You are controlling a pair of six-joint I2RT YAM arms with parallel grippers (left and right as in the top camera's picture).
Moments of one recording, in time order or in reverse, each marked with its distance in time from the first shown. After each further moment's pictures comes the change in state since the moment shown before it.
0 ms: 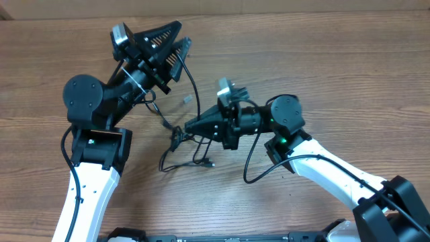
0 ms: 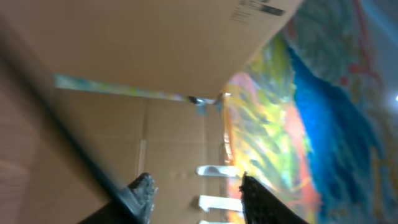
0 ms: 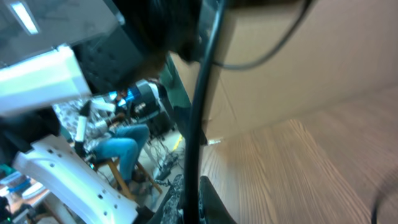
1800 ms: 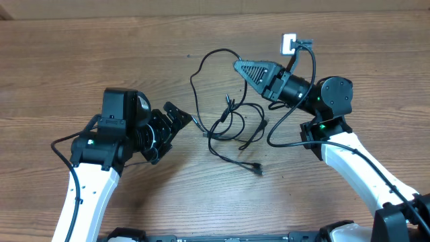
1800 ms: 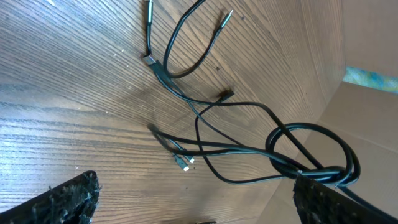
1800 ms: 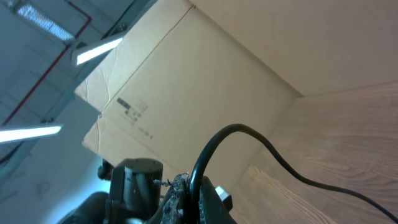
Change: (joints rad) left arm 0.000 -0.002 0.004 -1.276 -0.138 0.940; right arm -0.298 -0.089 0.019 -0.098 0.247 0.515
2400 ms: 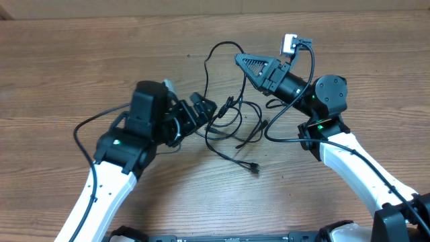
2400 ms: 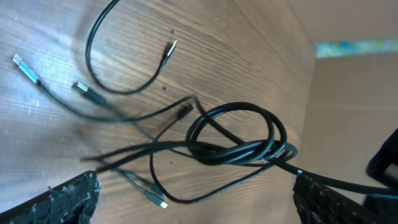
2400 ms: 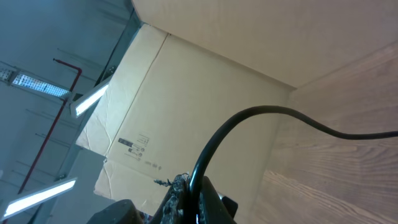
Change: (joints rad) left arm -0.226 0.030 0.000 0.289 -0.149 0.025; right arm 0.019 0.000 0.000 -0.089 0.120 0.187
